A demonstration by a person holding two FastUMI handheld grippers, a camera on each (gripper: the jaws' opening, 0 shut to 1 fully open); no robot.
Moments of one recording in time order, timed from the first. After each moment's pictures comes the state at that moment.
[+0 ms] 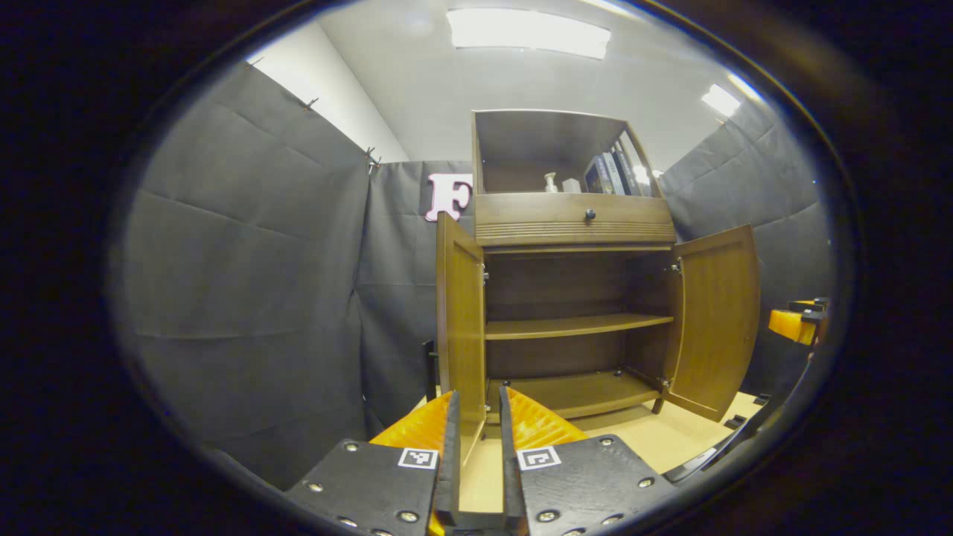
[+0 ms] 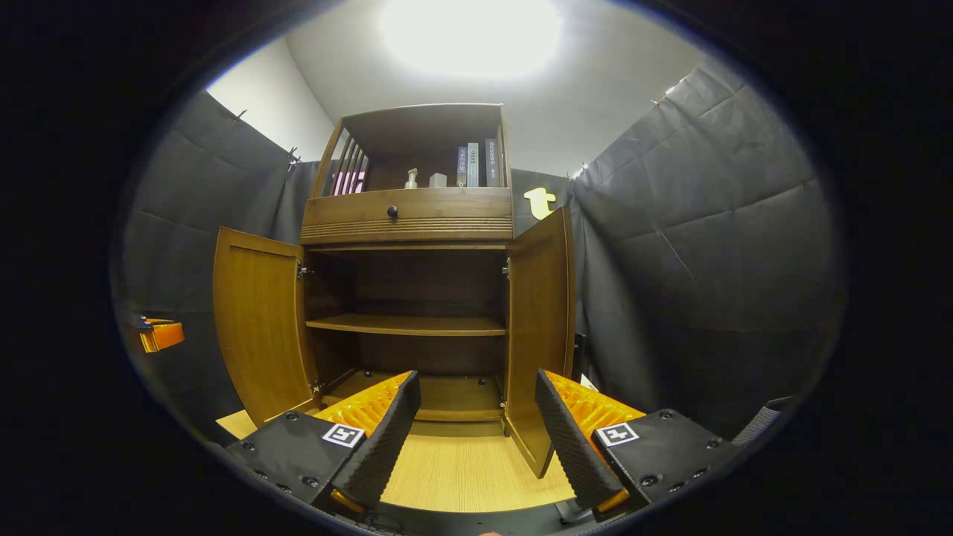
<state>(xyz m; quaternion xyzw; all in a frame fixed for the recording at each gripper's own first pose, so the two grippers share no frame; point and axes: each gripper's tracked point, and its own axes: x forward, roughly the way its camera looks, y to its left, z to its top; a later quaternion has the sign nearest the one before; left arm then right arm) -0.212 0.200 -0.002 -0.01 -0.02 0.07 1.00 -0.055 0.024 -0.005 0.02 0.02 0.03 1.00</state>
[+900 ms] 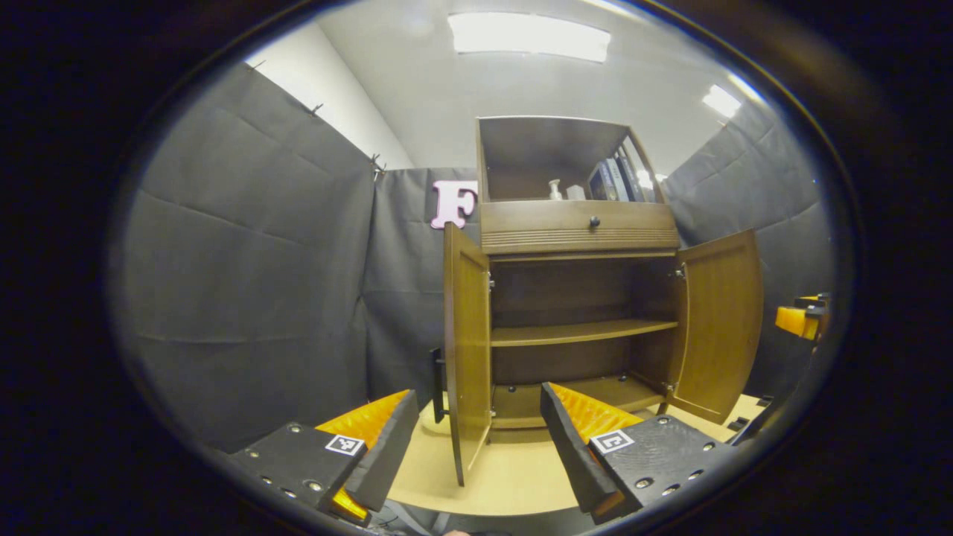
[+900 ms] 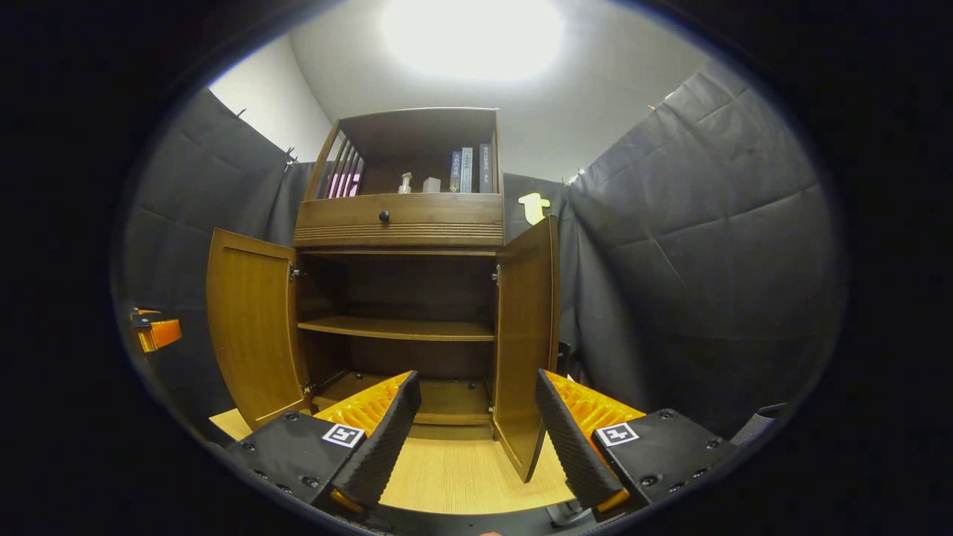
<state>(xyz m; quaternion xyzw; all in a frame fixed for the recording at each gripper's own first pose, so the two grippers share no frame) -0.218 0.209 0.008 -0.01 -0.03 0.08 1.00 -0.054 0.011 0.004 0.00 0.02 0.02 1.00</state>
